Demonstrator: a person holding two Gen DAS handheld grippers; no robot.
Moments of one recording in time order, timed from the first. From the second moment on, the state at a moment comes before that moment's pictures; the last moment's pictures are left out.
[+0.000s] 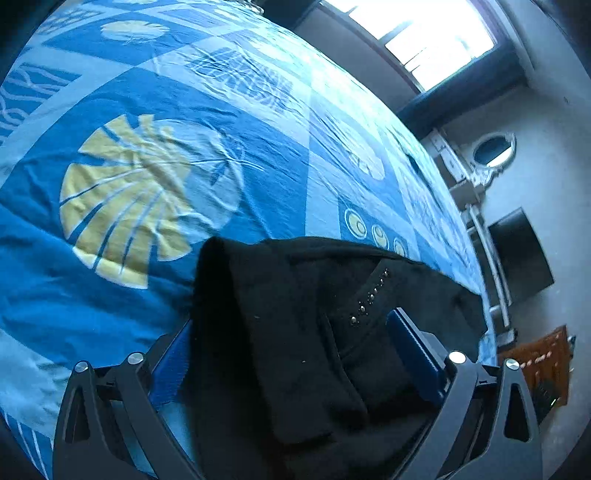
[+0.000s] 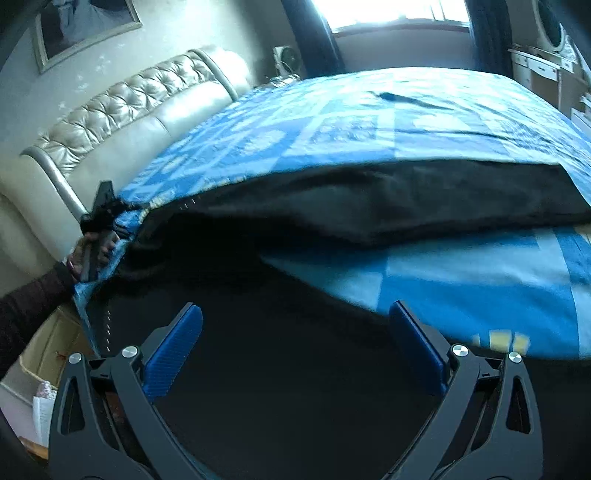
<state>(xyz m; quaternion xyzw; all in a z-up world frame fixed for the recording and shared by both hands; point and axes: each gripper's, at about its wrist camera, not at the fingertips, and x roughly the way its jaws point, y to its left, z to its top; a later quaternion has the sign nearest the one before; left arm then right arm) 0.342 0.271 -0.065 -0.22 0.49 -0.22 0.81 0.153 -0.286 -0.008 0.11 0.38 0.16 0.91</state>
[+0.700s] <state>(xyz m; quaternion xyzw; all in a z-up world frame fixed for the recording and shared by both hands) 0.363 0.256 -0.074 -0.17 0.53 -0.20 0.81 0.441 -0.274 -0.052 -0.16 0.50 0.28 0.80</state>
